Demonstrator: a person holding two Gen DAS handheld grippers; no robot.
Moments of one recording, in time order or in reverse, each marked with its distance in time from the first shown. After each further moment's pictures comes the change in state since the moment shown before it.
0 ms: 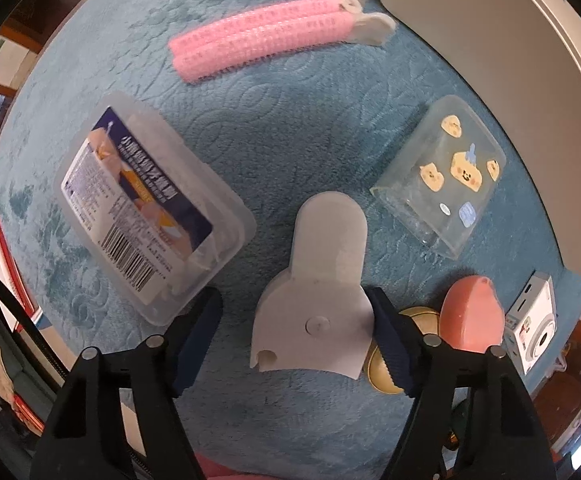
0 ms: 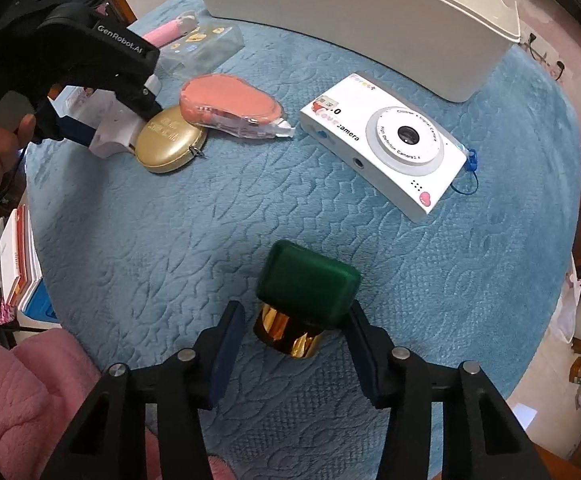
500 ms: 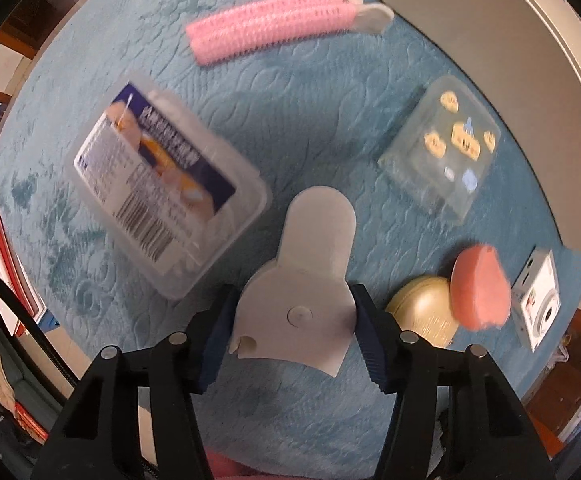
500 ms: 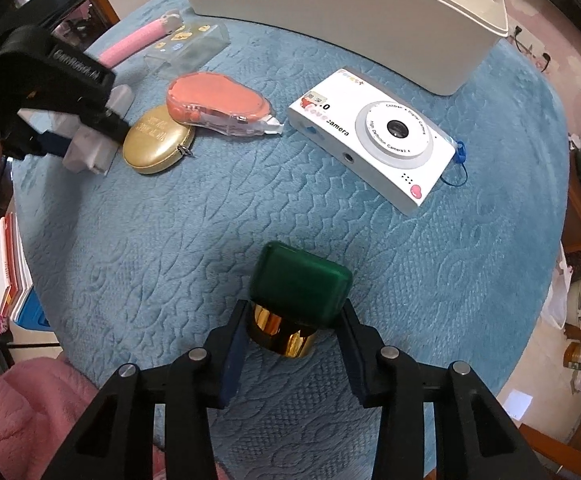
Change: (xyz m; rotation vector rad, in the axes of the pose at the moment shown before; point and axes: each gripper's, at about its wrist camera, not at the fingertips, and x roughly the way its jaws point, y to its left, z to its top) left arm -0.013 0.028 -0.034 0.045 -0.001 -0.019; right arm -0.001 0.001 -0.002 0.047 0.021 -0.045
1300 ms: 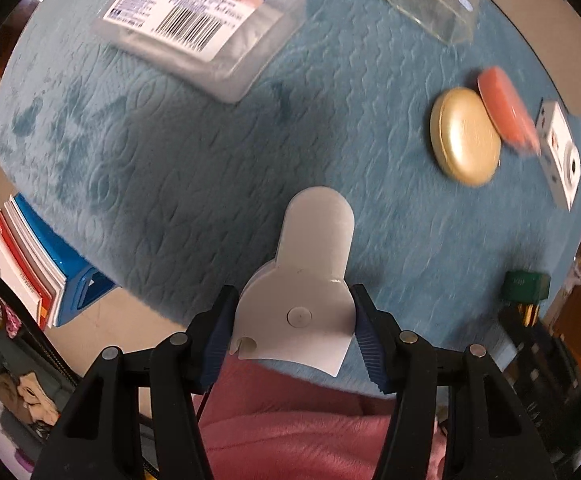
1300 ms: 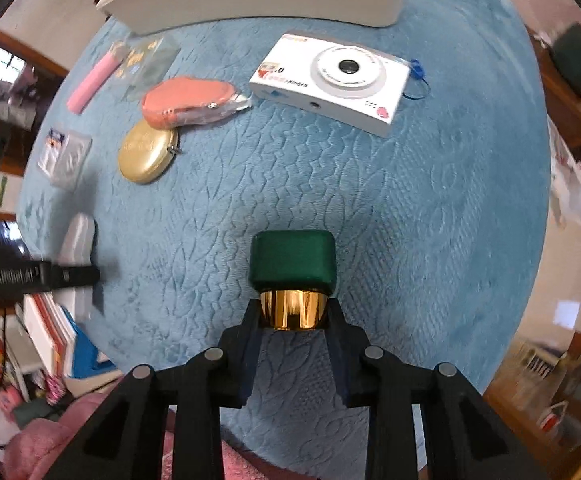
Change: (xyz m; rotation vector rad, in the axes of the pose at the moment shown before) left arm -0.002 0.043 -0.108 0.171 0.197 0.030; right arm -0.020 -0.010 -0.023 0.331 0.099 0.107
